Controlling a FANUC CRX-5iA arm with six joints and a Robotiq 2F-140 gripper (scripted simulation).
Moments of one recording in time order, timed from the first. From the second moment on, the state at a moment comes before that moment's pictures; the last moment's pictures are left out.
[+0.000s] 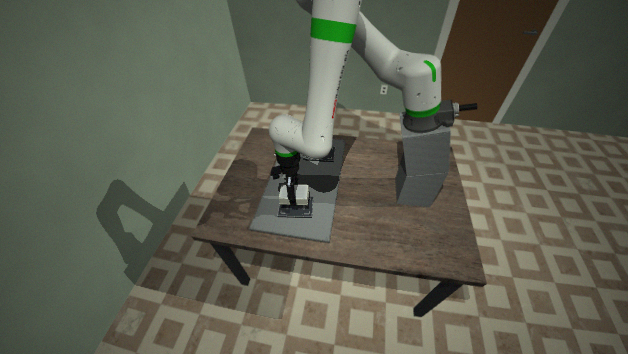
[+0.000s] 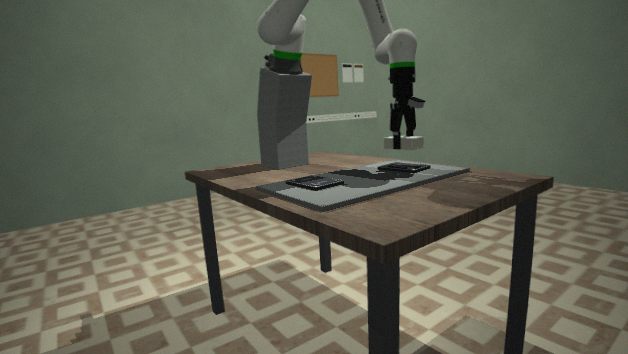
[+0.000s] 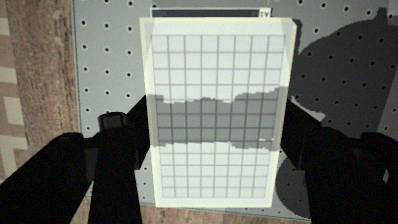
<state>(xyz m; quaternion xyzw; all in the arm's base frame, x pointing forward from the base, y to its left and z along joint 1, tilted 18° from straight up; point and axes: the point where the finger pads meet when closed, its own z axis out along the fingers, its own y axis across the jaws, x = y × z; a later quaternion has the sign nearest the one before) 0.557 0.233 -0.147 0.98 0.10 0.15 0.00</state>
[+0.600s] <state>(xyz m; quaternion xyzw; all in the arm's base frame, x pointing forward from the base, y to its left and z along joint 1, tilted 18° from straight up) 0.557 0.233 -0.150 0.98 0.10 0.15 0.00</state>
